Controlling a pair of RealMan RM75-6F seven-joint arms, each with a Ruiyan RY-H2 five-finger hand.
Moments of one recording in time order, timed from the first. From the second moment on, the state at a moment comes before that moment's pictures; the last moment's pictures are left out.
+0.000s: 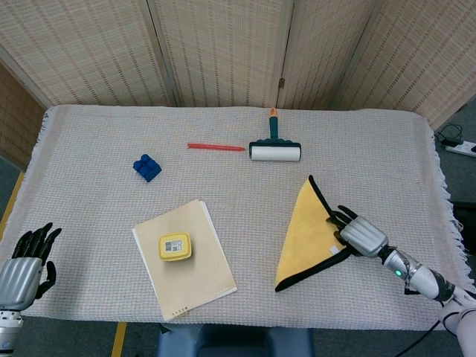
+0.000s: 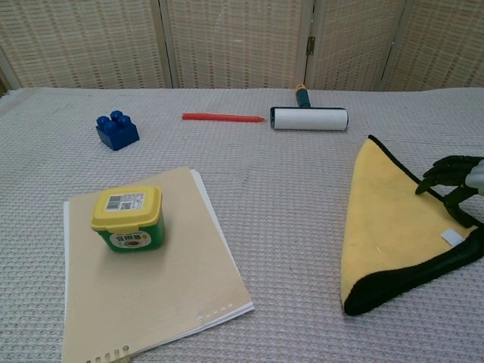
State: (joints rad) left arm -0.10 -1.14 -0.01 -1.56 1.52 1.44 0.03; right arm 0.56 -1.54 -0.29 -0.62 -1.80 1.22 0.45
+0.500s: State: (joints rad) left arm -0.10 -1.14 -0.01 -1.56 1.52 1.45 0.03; right arm 0.54 -1.58 -0.30 -0.53 -1.85 1.29 0.52
